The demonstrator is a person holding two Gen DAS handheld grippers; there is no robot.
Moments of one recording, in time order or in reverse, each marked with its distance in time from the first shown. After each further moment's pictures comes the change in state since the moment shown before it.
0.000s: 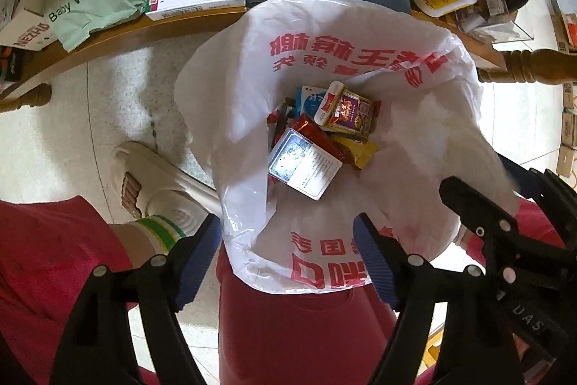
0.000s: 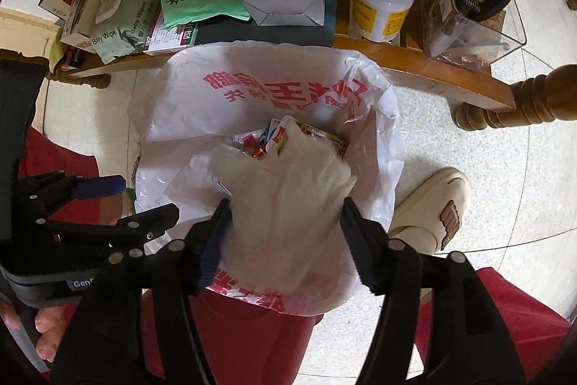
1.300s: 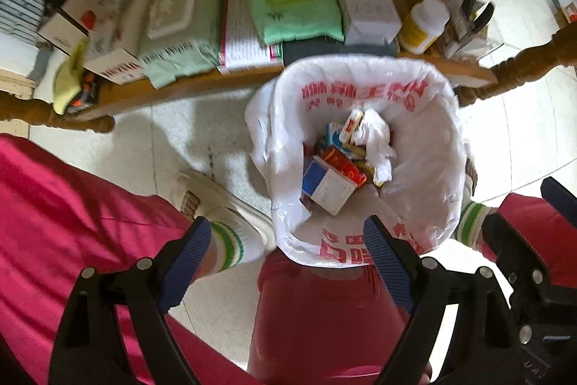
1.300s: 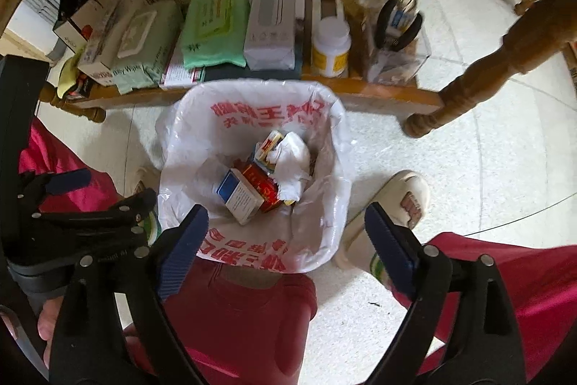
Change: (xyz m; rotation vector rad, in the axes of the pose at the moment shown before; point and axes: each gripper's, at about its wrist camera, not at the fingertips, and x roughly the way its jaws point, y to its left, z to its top) left arm -0.082 -0.017 -0.060 0.027 -0.271 0.194; right arm -0.092 0.027 -0.063 0.065 -0.241 -0.137
